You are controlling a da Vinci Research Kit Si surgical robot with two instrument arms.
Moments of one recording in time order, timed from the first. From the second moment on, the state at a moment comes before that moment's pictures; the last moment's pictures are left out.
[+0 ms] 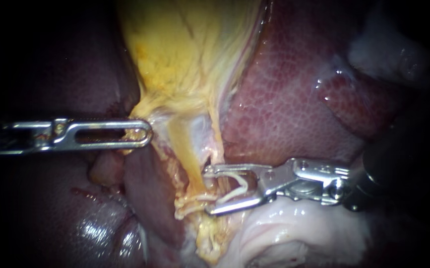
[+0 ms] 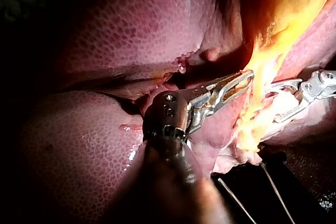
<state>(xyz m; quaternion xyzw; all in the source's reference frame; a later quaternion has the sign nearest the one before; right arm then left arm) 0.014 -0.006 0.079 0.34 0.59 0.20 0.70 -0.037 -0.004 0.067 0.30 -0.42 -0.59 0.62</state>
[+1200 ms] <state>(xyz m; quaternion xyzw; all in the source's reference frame) 0.020 -0.004 0.075 0.46 0.61 0.22 0.61 -0.037 -0.005 0.069 0.29 -0.42 -0.59 0.63</state>
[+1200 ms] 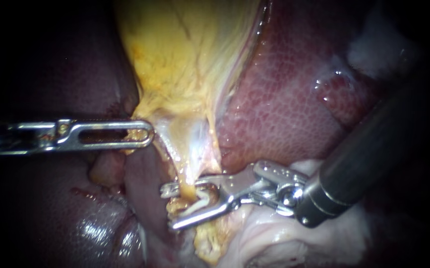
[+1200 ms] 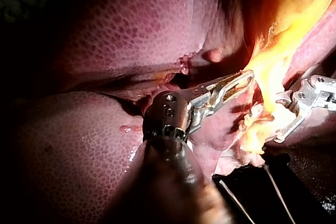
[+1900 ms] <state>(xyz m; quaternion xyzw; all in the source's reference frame) 0.018 -0.001 0.077 0.48 0.60 0.24 0.59 -0.037 -0.005 0.069 0.29 -0.42 -0.59 0.63</state>
